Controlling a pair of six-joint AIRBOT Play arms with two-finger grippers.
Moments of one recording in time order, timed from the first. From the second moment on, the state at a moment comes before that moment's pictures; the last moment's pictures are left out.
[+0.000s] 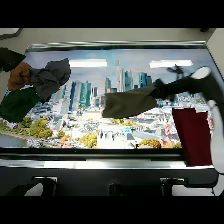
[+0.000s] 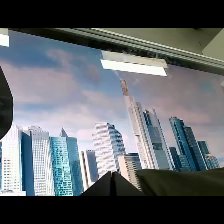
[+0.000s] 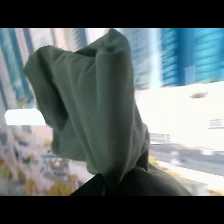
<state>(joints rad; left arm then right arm) 0.18 -1.11 1.57 0.95 -1.09 -1.39 -0.17 -1.54 1.53 -0.92 1.33 1.61</state>
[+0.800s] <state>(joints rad) 0.18 -1.11 1.57 0.95 -1.09 -1.35 -0.81 -1.32 1.62 -0.98 1.59 1.81</state>
